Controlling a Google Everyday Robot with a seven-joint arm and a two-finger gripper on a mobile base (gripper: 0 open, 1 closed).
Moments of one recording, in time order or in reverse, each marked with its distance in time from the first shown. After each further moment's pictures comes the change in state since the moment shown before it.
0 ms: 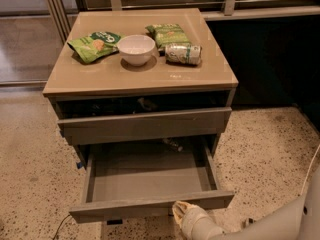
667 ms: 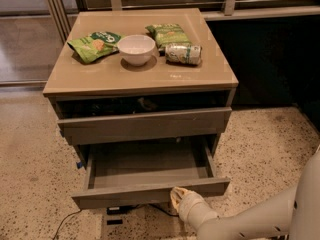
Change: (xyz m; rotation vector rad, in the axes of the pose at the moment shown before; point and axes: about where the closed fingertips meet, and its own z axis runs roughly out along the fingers) arm -0.018 -0.038 0.026 0.052 -0.018 -0.005
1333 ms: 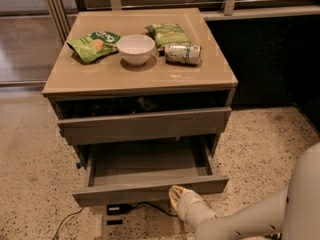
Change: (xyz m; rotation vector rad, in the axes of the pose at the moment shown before) arm 0.001 0.000 0.014 0.021 -0.020 -0.003
